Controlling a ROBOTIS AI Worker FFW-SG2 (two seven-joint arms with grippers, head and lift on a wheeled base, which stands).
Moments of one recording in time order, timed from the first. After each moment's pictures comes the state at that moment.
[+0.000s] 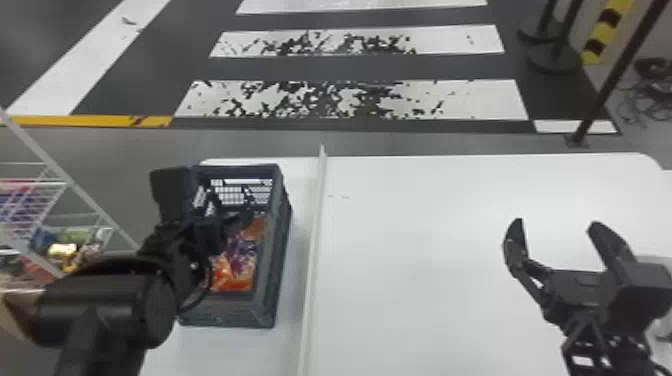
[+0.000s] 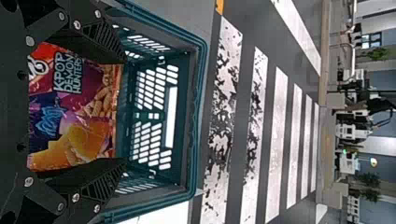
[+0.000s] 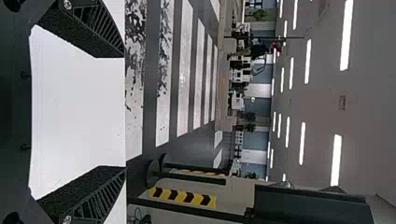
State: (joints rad) left arm 0.15 0.22 0.11 -1.86 0.29 0.76 0.11; right arm 0.50 -0.21 0.16 -1.91 -0.09 -0.05 -0.29
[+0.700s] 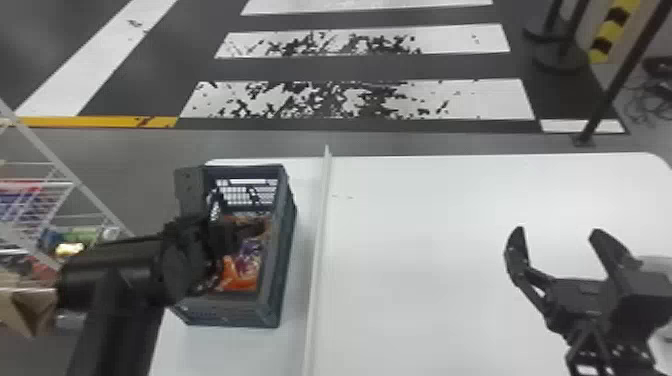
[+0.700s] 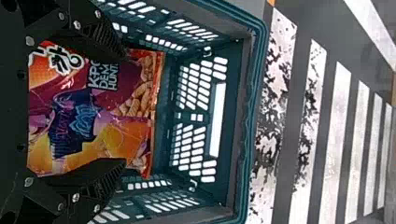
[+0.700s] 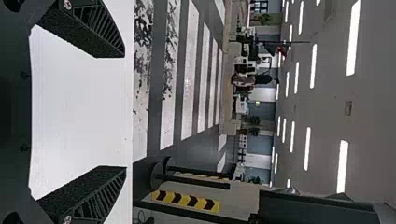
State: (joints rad) left arm 0.00 0.20 0.11 -1.69 0.29 0.96 0.10; right arm 0.51 -0.22 0.17 -1.91 -0.08 -0.05 -0.29
